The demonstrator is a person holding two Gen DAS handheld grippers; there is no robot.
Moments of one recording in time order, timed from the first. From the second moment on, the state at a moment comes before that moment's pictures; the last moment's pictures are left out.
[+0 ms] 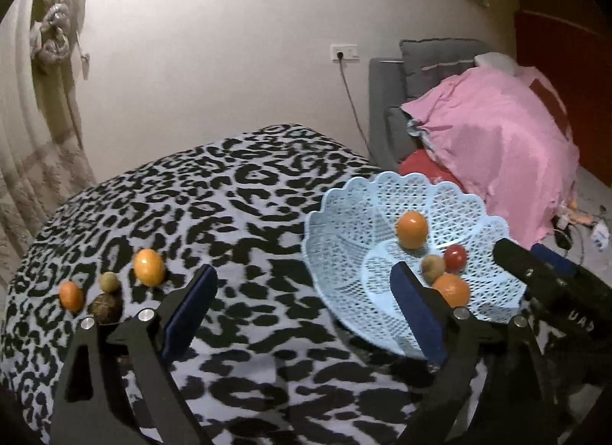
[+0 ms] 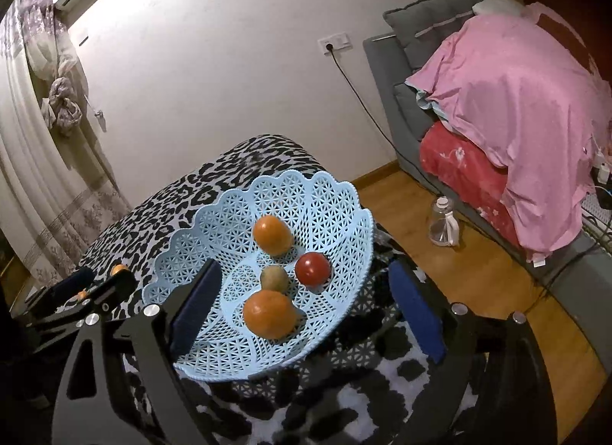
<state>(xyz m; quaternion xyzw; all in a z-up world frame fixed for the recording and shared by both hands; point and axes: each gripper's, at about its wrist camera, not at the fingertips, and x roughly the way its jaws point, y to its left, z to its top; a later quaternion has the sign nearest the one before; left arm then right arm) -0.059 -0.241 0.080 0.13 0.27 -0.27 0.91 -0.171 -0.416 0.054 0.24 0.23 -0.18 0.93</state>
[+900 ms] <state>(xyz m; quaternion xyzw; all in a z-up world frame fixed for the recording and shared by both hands) -0.016 -0.133 0.074 0.06 0.29 -0.14 0.94 -0.141 -0.364 0.073 0.20 0.23 -0.13 0.94</state>
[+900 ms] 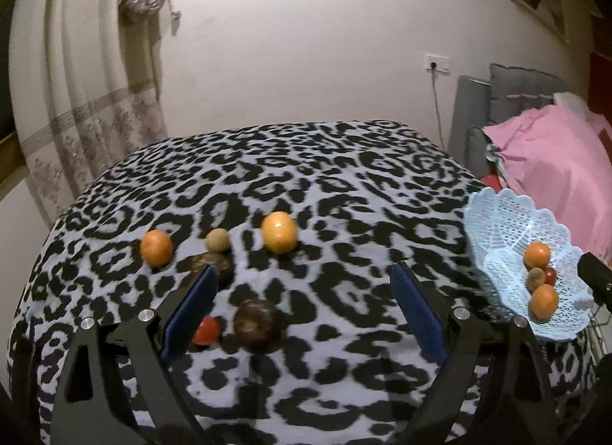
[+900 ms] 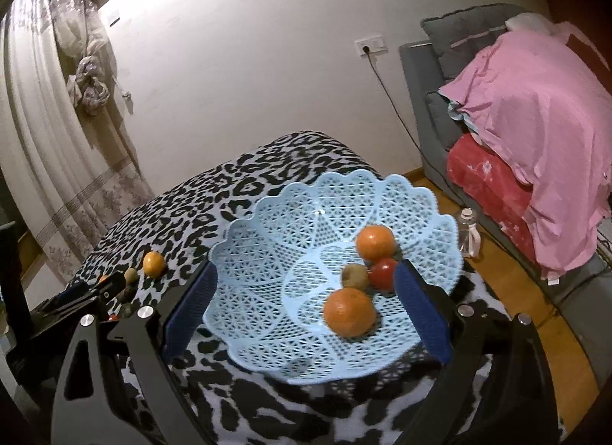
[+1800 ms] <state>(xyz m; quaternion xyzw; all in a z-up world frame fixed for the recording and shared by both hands) 0.000 -0.078 0.060 0.02 0.32 -0.11 0.94 -0.095 -0.290 0.074 0.14 0.26 -0.06 0.95</state>
